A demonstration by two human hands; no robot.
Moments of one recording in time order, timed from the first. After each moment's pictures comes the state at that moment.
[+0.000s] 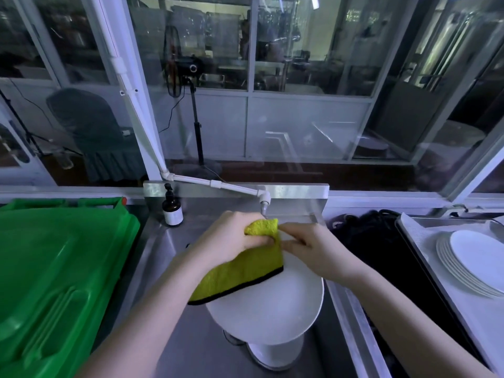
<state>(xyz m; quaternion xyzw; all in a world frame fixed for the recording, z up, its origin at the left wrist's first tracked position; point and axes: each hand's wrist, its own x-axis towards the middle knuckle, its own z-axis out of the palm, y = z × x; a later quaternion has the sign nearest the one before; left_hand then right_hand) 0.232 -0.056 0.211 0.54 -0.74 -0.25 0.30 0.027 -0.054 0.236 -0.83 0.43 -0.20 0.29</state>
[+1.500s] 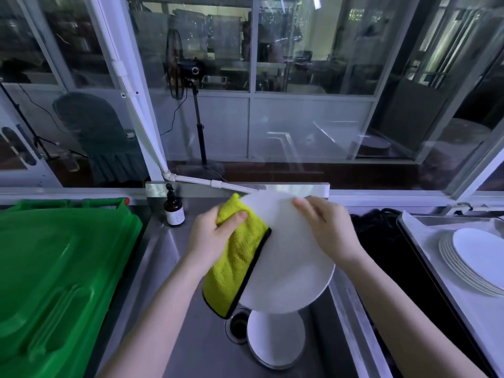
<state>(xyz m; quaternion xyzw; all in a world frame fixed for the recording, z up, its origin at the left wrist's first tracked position) 0.232 -0.040 0.194 0.59 -0.52 -0.30 0.55 0.013 -0.077 0.231 -0.72 0.51 -0.41 0.23</state>
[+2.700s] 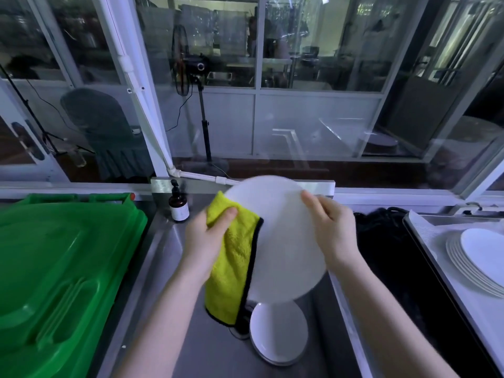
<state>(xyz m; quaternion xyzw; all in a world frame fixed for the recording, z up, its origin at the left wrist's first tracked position) 0.232 -0.029 0.187 0.59 -0.39 -0.34 0.62 0.029 -0.069 0.223 -0.62 0.54 -0.50 0.28</state>
